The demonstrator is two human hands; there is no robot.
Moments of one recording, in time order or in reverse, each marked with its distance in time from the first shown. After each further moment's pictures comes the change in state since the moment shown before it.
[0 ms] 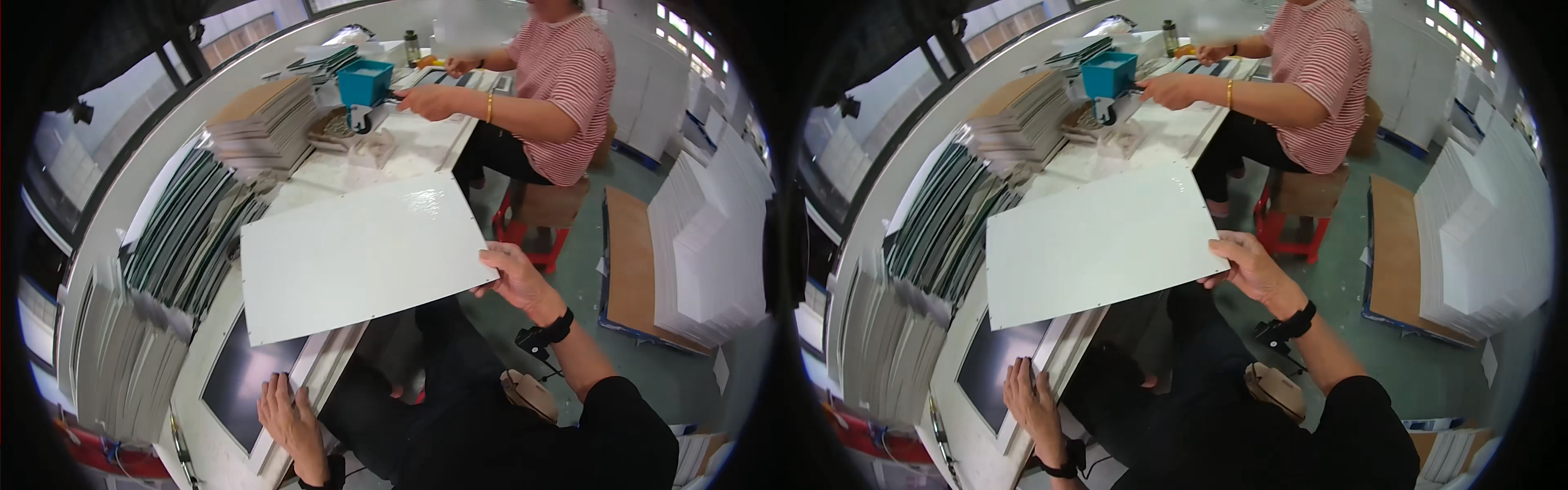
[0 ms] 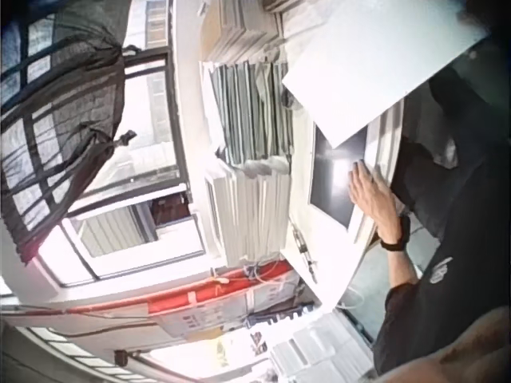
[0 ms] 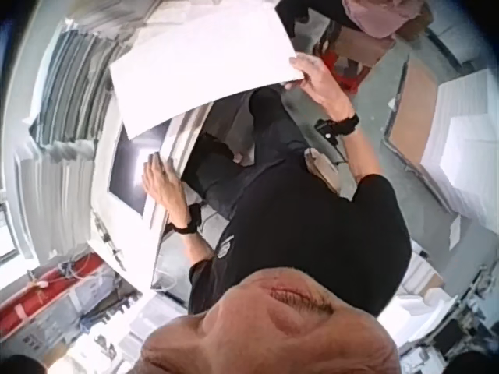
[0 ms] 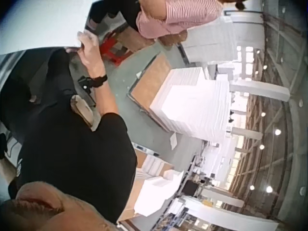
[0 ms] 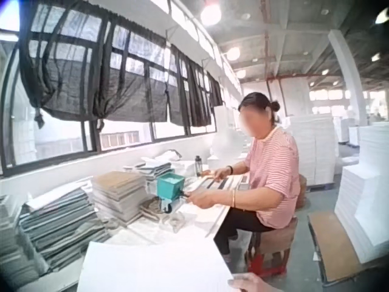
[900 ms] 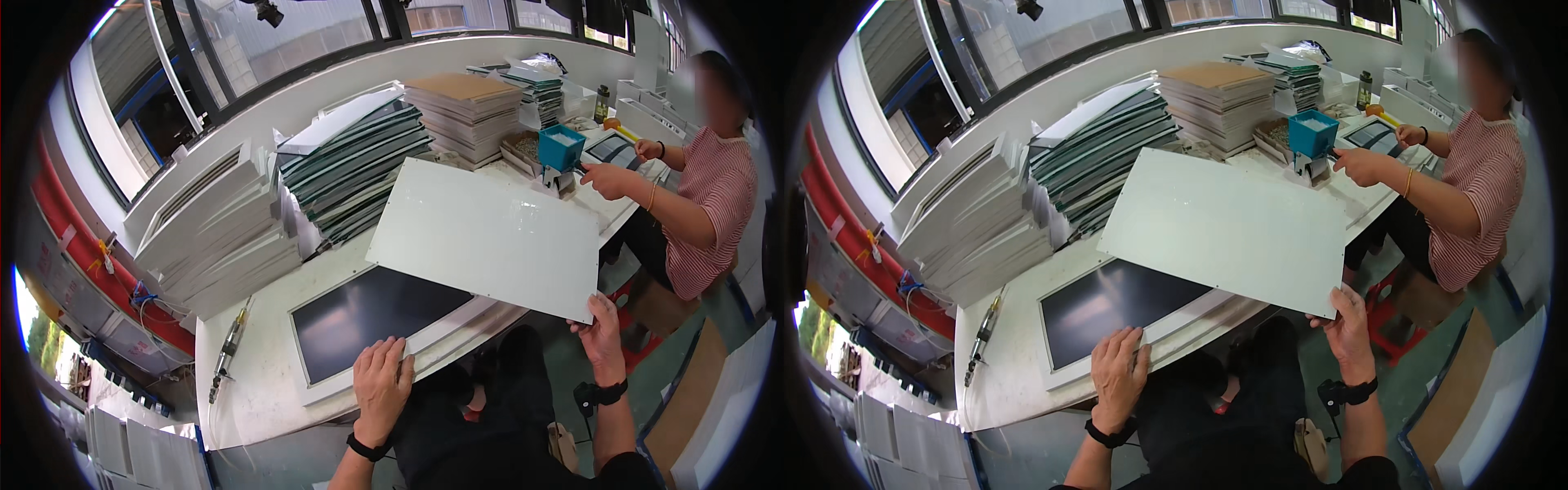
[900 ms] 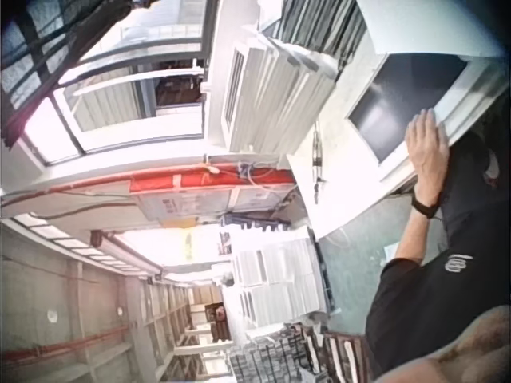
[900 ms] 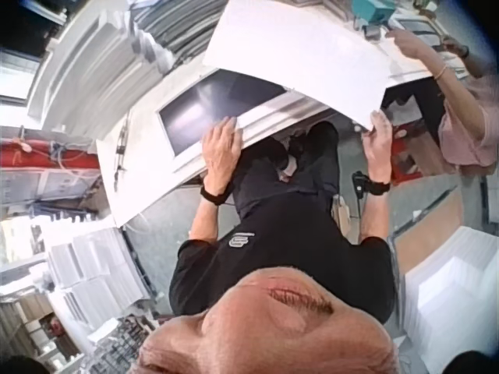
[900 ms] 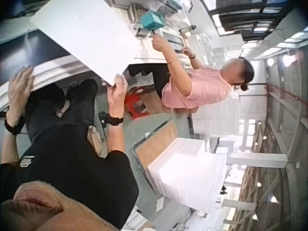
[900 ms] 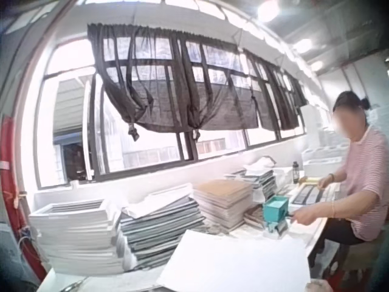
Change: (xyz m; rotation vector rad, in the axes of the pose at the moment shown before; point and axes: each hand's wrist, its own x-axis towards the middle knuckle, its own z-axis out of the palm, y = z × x) left_hand -0.005 -0.010 -0.019 -0.038 0.211 0.025; right_hand 0.053 0.026 0.069 0.042 -0.080 -0.127
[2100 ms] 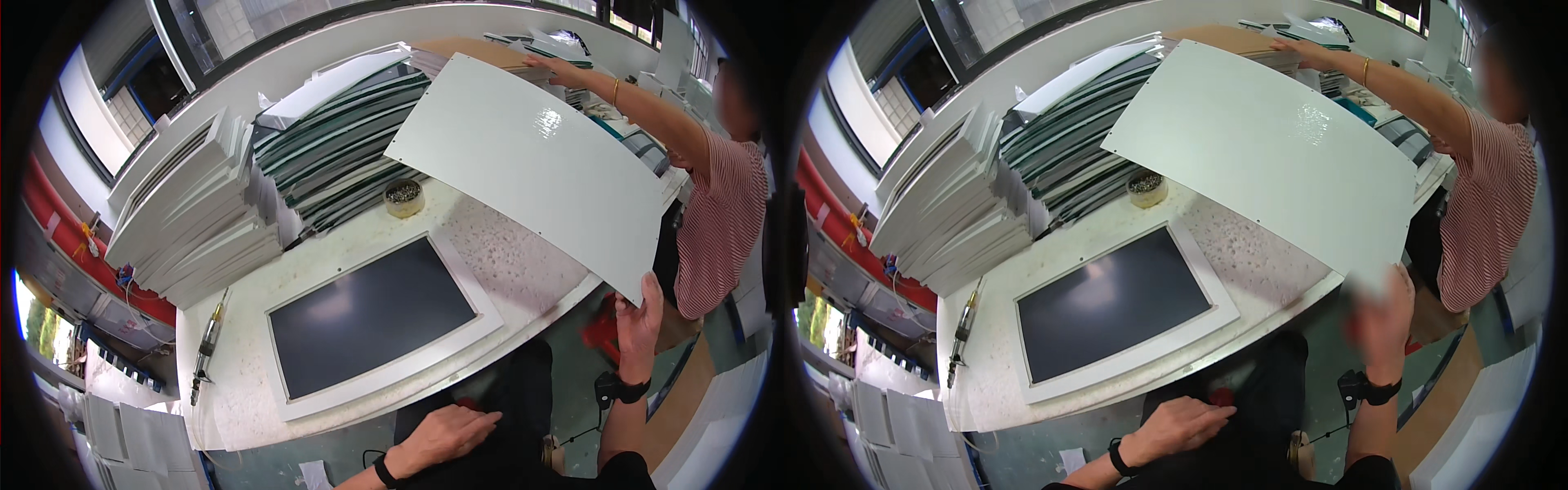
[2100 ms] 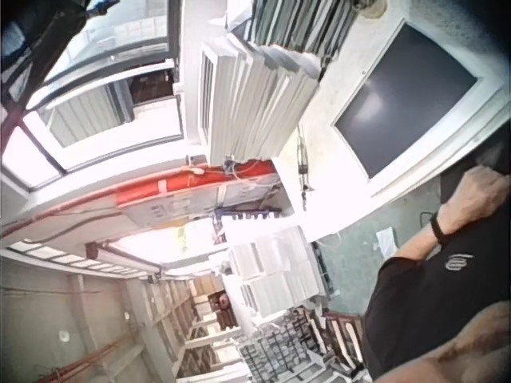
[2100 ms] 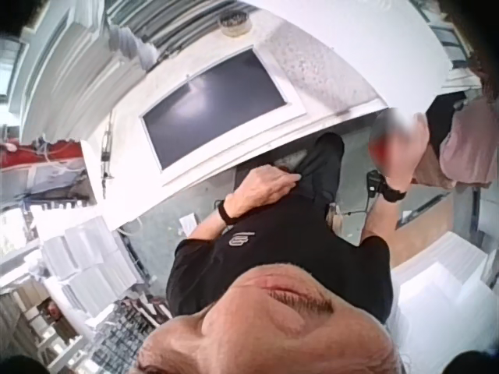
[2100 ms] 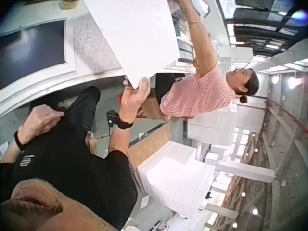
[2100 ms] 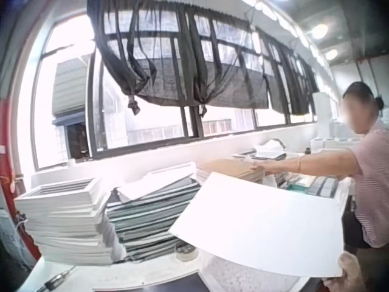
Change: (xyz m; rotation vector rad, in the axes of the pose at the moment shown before) left_hand -0.013 0.063 0.056 -0.745 -0.503 0.347; right_hand 0.077 -0.035 -0.009 -0.057 0.214 -0.188
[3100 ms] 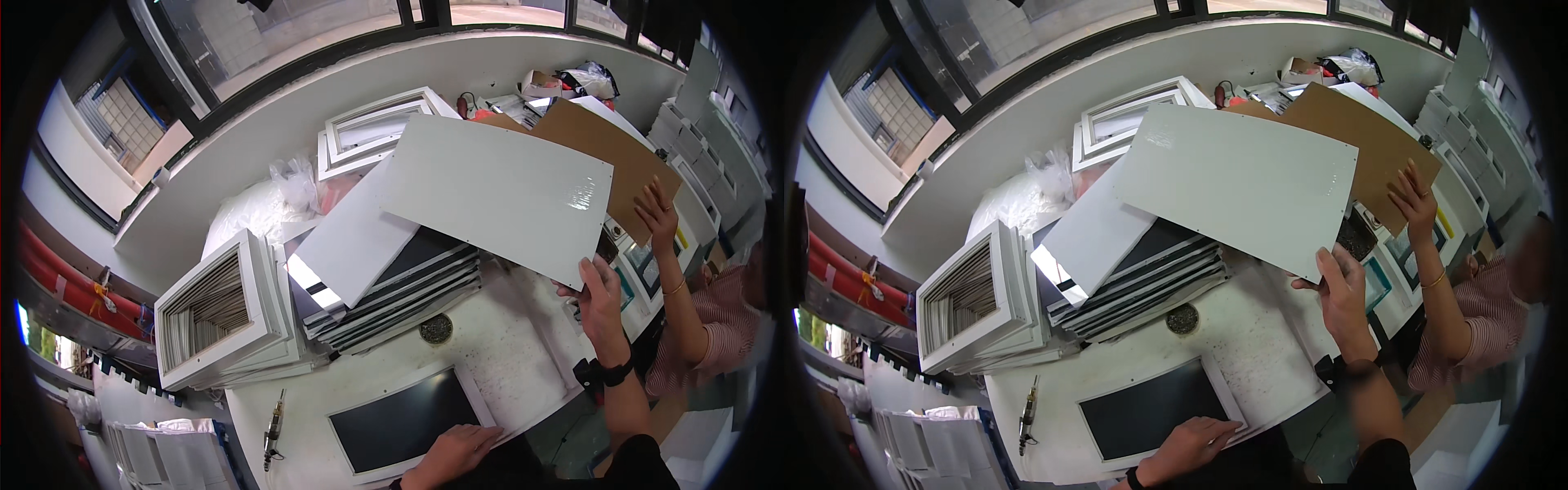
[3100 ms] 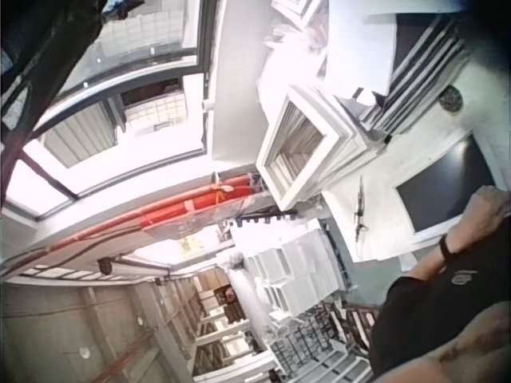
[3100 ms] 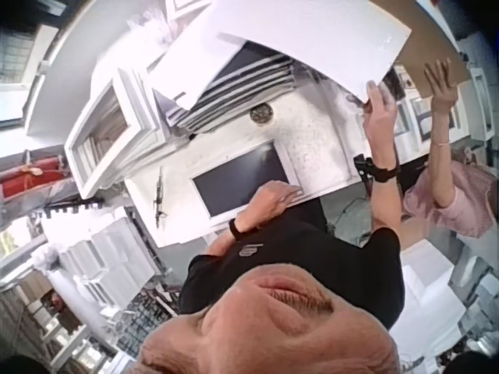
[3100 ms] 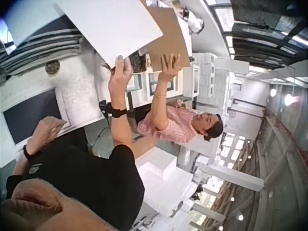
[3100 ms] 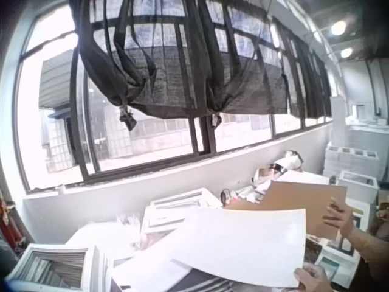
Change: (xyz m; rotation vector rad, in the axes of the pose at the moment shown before) left_hand 0.214 -0.008 -0.213 -0.213 0.033 -0.434; right_hand 0.288 -0.046 0.275 -0.250 -0.264 0.296
